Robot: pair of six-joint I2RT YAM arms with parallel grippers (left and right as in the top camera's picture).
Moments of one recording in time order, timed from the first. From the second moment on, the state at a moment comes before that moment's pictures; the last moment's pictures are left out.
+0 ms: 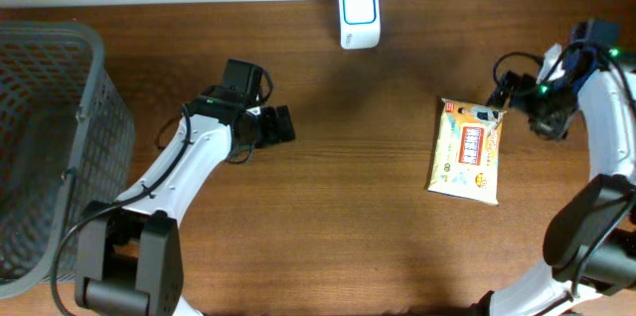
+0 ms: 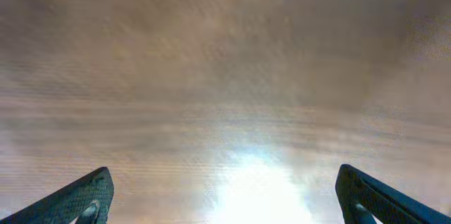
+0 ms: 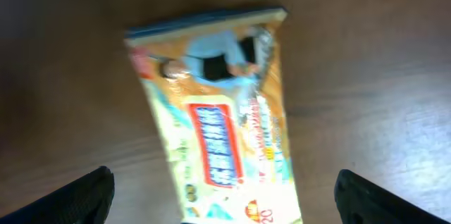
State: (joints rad) left arm -0.27 1.76 1.24 -0.70 0.12 -0.49; right arm -0.34 1.86 1.57 -1.10 -0.23 0.14
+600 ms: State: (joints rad) left arm -0.39 1.76 1.24 -0.82 0.18 -0.49; right arm 0.25 1.88 1.28 -0.80 -0.56 0.33
